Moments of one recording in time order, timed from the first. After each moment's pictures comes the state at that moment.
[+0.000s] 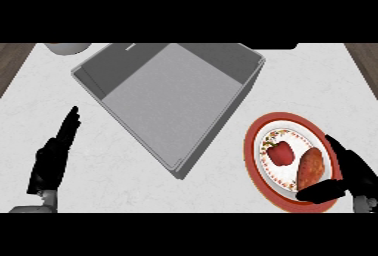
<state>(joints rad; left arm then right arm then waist) 0.00 0.28 -0.03 -1.51 -0.09 0.14 0.07 0.04 -0.43 0.12 -1.74 0.43 0.13 0.93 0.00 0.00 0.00</state>
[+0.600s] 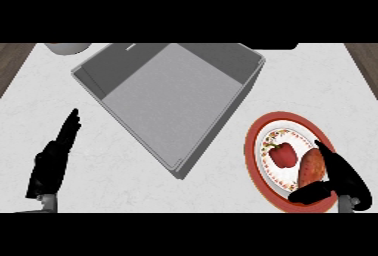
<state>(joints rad) 0.03 0.24 0.01 -1.56 -0.14 0.09 0.09 0.04 -0.32 0.09 -1.64 0.54 0.17 0.85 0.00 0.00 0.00</state>
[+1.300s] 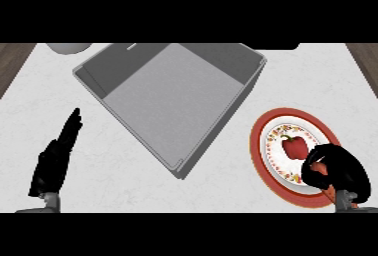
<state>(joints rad) 0.01 0.21 0.03 -1.54 -0.17 0.07 0.07 0.01 -0.34 0.11 -1.58 0.76 0.09 0.71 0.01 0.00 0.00</state>
